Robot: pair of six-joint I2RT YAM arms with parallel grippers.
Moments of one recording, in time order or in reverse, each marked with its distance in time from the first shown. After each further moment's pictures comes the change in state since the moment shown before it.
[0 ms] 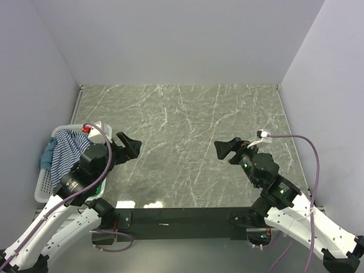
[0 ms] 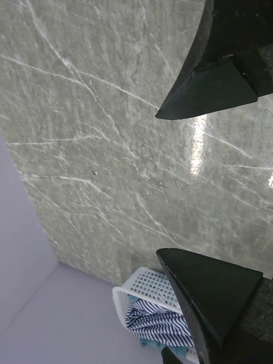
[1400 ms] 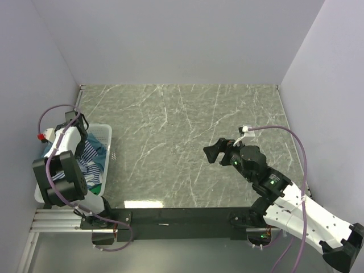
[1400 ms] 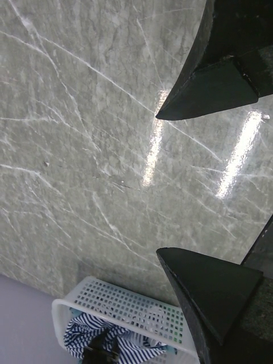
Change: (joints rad) left arm 0.929 0.969 0.247 -0.208 -0.302 -0.429; right arm 0.000 0.148 0.042 -0.024 -0.169 -0.042
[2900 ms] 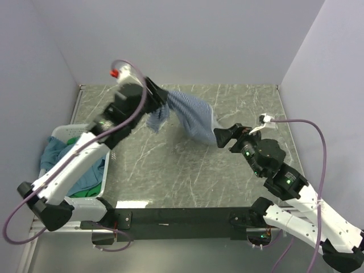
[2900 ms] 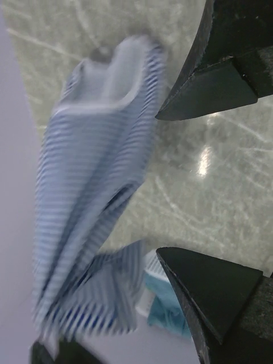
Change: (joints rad) left arm -1.013 -0.240 0.535 0.299 0.222 0.321; right arm 0.000 0.009 0.256 -0.057 0.157 -0.030
